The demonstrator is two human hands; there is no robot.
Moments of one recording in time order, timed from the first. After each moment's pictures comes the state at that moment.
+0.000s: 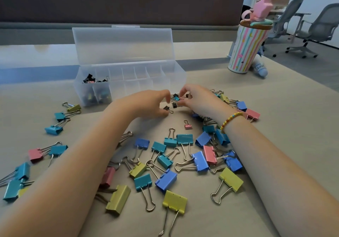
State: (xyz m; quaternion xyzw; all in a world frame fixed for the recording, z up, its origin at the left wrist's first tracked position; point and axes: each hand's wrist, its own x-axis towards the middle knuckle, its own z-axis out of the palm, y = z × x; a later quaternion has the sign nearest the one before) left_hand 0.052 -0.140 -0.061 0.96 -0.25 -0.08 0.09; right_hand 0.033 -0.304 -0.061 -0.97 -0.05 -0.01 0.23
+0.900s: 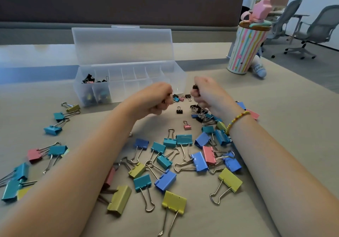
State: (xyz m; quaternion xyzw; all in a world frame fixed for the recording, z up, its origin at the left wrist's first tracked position) left_hand 0.046 -0.157 -0.053 0.79 -0.10 -0.20 0.57; right_hand 0.039 -0.315 -0.054 -0.79 0.06 0.00 0.60
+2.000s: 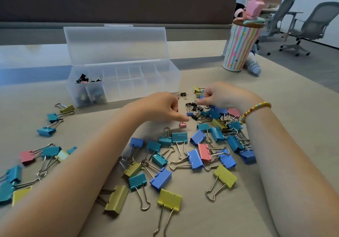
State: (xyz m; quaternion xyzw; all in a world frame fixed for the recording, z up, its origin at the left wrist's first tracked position) left_hand 0.032 -0.173 -0.059 0.93 -0.28 -0.12 0.20; right_hand 0.020 -0.352 -0.034 -0.99 0.00 0.10 0.13
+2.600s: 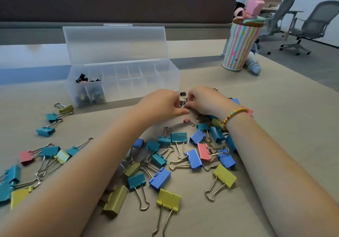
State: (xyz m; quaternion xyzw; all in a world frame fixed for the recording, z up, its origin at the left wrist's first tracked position) left_hand 0.035 -0.182 -0.066 0.95 -0.29 0.02 0.13; right_hand 0.031 -0.326 -0.058 -0.99 -0.03 0.02 0.09
